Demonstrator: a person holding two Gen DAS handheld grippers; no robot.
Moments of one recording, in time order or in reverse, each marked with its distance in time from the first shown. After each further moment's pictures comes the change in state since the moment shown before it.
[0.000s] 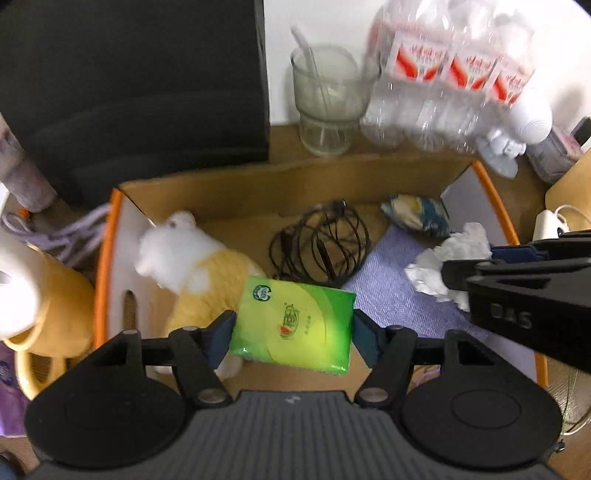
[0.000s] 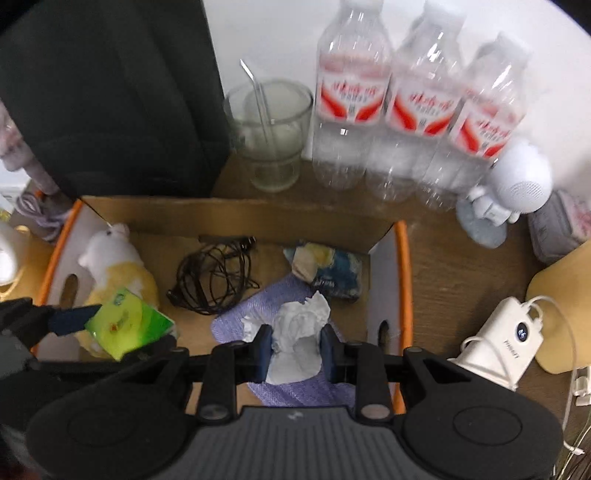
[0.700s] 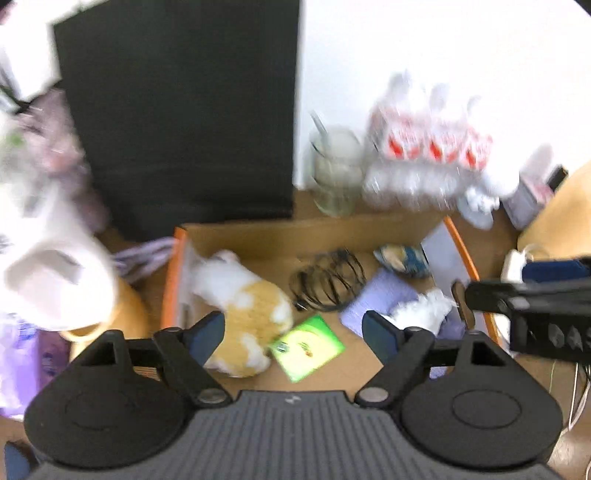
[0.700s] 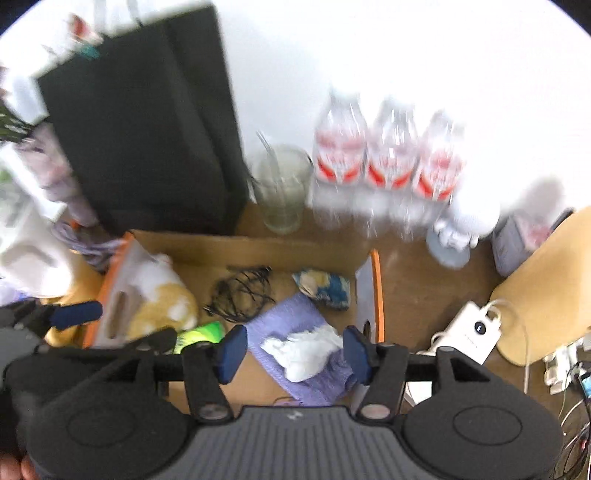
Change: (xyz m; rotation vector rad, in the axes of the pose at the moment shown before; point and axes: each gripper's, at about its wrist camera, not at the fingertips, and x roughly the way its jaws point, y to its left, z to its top) left arm -0.109 0.021 -0.031 -0.044 -0.243 0.025; right arm -0.115 0.014 -0.037 0.000 -0.196 0.011
